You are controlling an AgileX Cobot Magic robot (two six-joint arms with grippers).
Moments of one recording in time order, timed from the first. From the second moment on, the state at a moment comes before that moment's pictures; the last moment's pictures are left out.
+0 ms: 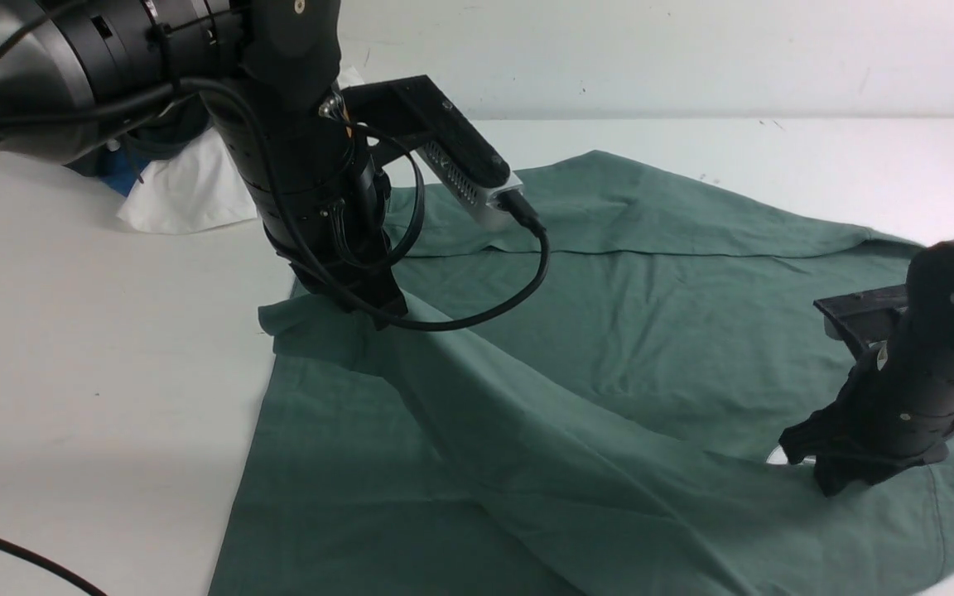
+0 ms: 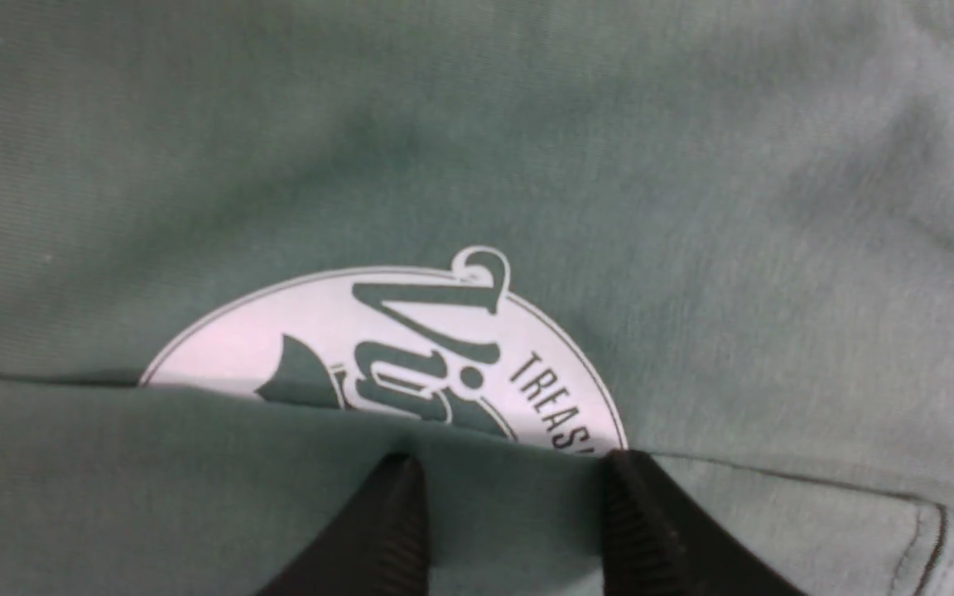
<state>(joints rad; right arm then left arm) 0.16 1.80 -1.02 -0.07 0.82 0.02 -0.50 1.74 -1.62 0.04 1.23 0.43</state>
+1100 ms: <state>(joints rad) 0.10 1.63 -1.14 -0.17 0.88 0.09 -0.47 1.94 -1.80 0.21 1.15 0.43</state>
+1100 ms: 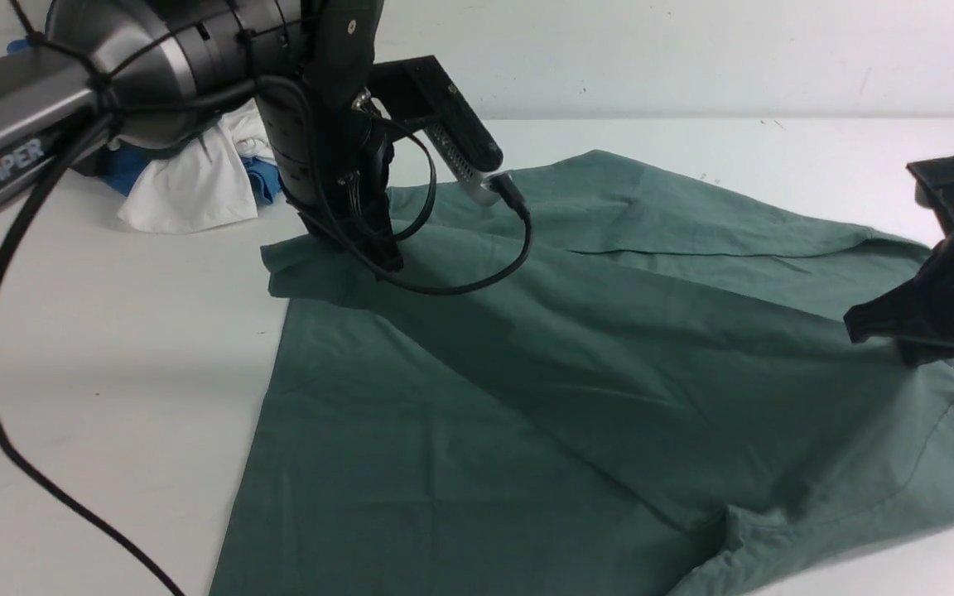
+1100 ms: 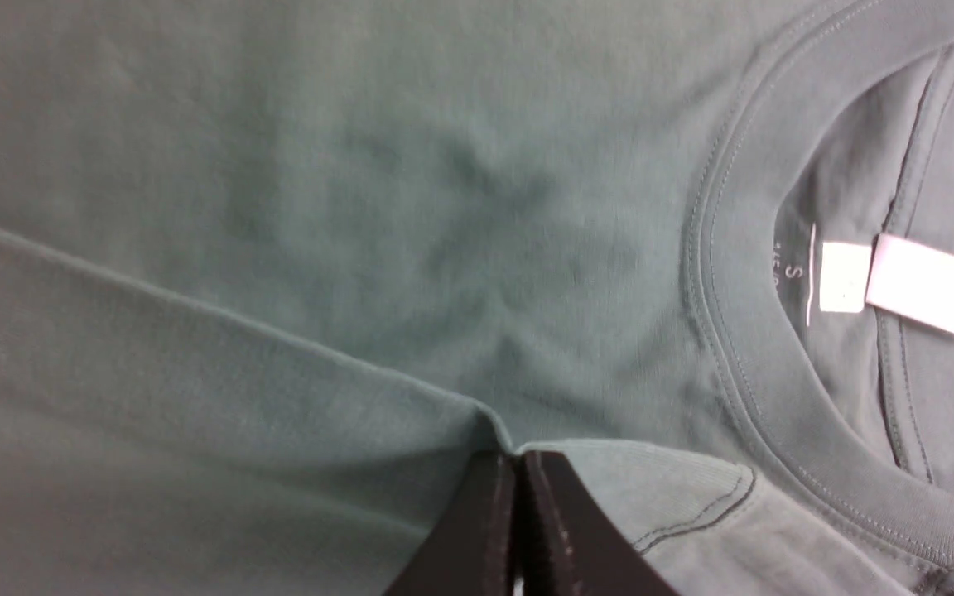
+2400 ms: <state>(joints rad) 0.10 1.81 -1.29 -0.19 0.86 0.10 -0.37 2.16 -1.91 0.29 0.89 0.02</state>
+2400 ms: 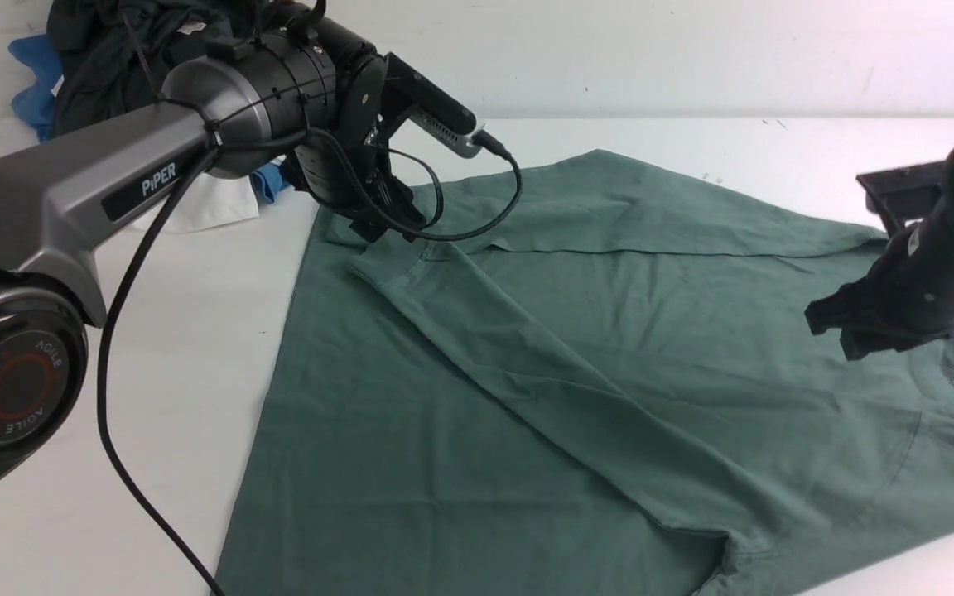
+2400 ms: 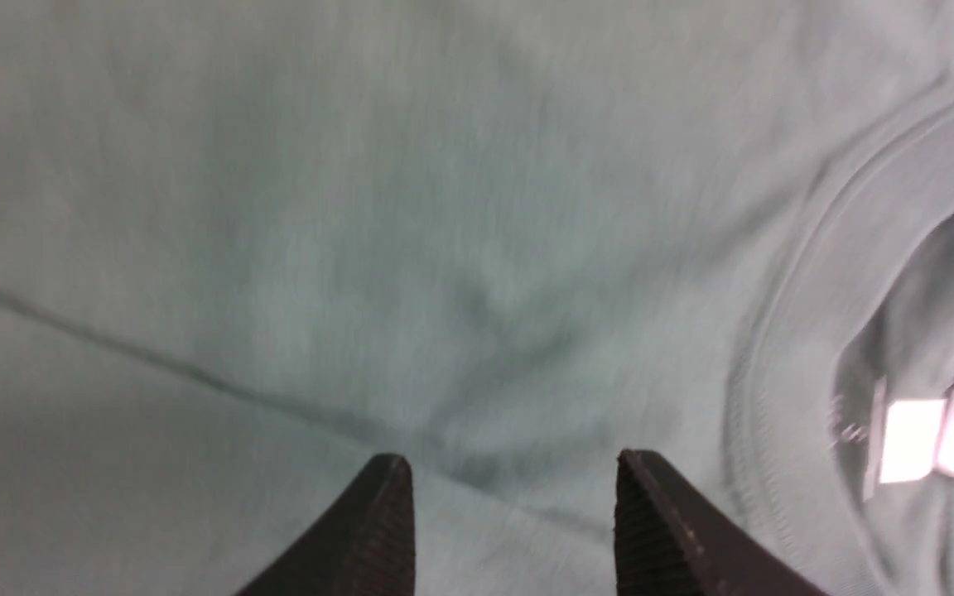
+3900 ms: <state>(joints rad) 0.10 1.81 -1.49 -0.17 1.05 0.02 -0.21 2.40 -1.91 -0.19 0.32 0.14</state>
